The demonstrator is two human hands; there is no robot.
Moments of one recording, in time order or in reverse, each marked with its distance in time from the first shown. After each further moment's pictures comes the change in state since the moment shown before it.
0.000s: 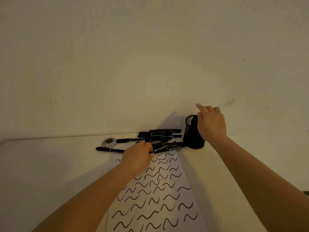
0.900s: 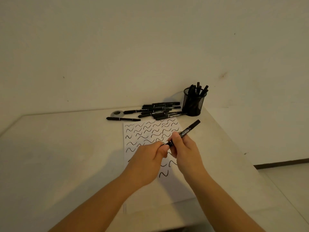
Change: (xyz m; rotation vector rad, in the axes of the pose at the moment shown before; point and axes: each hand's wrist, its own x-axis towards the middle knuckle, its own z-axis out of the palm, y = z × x) left_hand -0.159 0.055 -0.037 -0.598 0.037 0.065; right_hand -0.209 -0.118 -0.034 1.064 -0.185 0.502
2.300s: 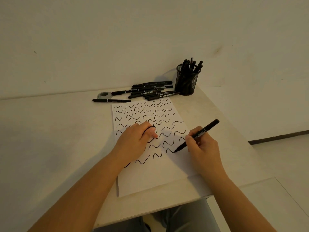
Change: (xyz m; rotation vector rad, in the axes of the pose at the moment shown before) left_hand 0.015 -0.046 0.012 0.062 -0.084 0.025; right_hand -0.024 0.046 -0.050 -0.306 0.118 -0.162
